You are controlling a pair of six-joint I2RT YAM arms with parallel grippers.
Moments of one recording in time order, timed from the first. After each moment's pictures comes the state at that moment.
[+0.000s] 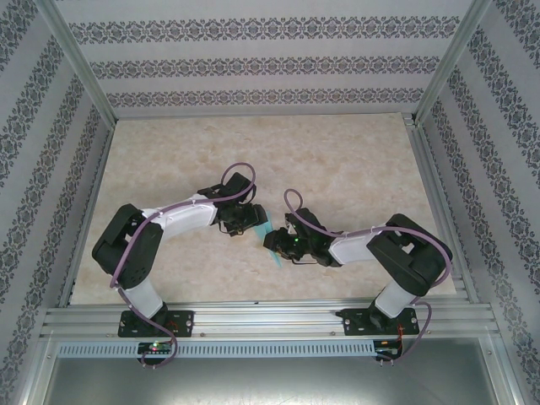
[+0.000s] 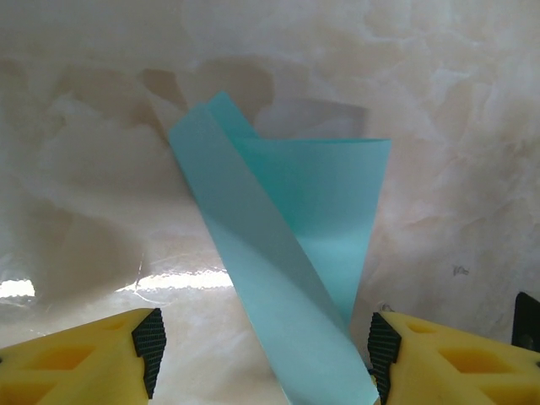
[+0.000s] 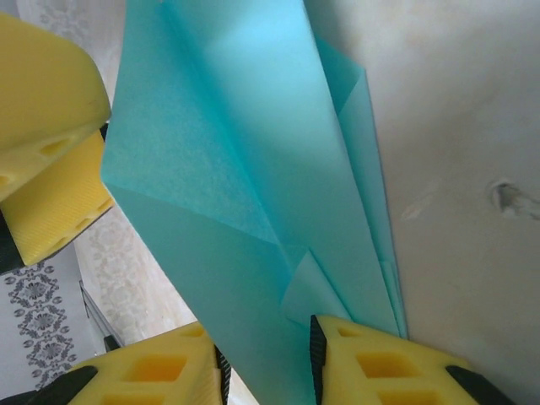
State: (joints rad) left arm -0.60 1.71 1.03 -0.46 0.19 -0.94; right arm 0.76 1.63 0.51 0.40 -0.39 1.17
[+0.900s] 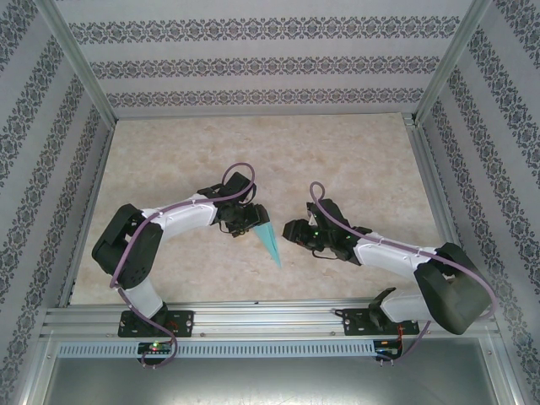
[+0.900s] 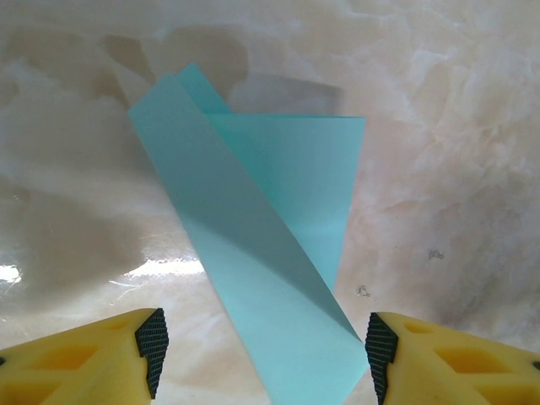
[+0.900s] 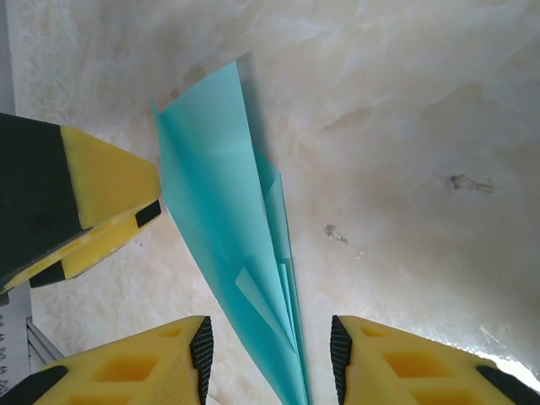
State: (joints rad) left arm -0.60 1.71 1.04 -0.45 0.24 -0.97; right arm 0.63 1.32 0.51 0.03 -0.30 0.95
